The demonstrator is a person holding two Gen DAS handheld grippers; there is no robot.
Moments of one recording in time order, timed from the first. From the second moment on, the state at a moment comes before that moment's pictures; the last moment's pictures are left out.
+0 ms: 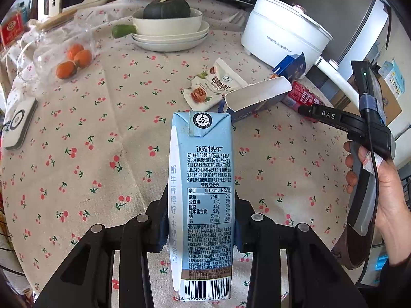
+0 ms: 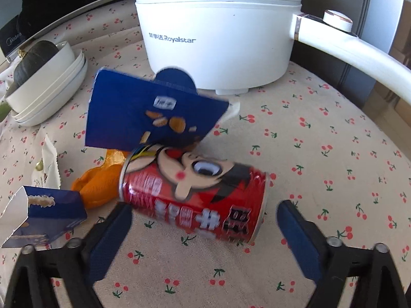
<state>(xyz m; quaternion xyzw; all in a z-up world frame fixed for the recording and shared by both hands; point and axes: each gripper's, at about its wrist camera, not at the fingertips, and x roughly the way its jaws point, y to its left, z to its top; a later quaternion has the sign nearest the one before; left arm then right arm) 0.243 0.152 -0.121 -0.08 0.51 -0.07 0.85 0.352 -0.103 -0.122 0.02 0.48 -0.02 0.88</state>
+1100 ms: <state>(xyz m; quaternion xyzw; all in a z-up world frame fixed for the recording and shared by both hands) 0.252 0.157 -0.124 -0.09 0.50 -0.06 0.86 0.413 -0.087 -0.131 -0.30 0.51 0.08 0.80</state>
